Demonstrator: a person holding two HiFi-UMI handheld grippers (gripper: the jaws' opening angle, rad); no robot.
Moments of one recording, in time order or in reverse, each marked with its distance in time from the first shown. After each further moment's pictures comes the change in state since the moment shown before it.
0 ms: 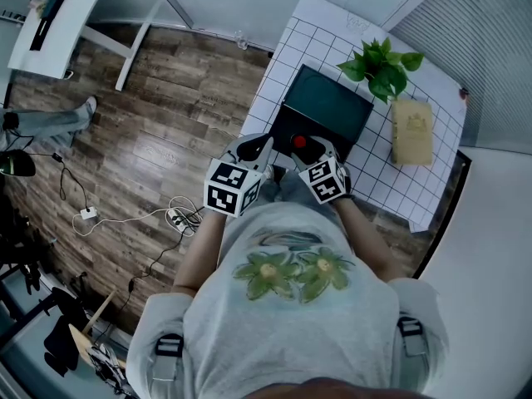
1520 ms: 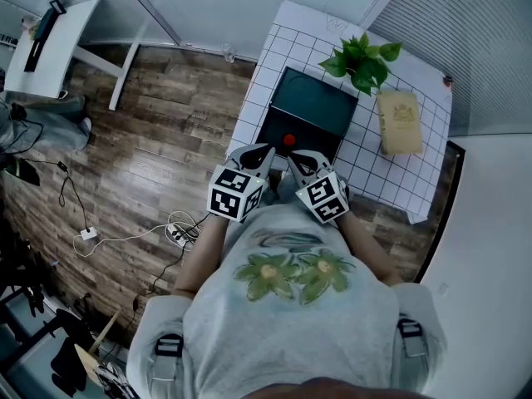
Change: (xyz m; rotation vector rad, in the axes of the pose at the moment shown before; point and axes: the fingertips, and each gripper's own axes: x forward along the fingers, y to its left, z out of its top) left arm -0.001 -0.041 -0.017 0.031 0.029 -0.084; right arm -0.076 0.035 0.040 -0.029 -0.183 -0.011
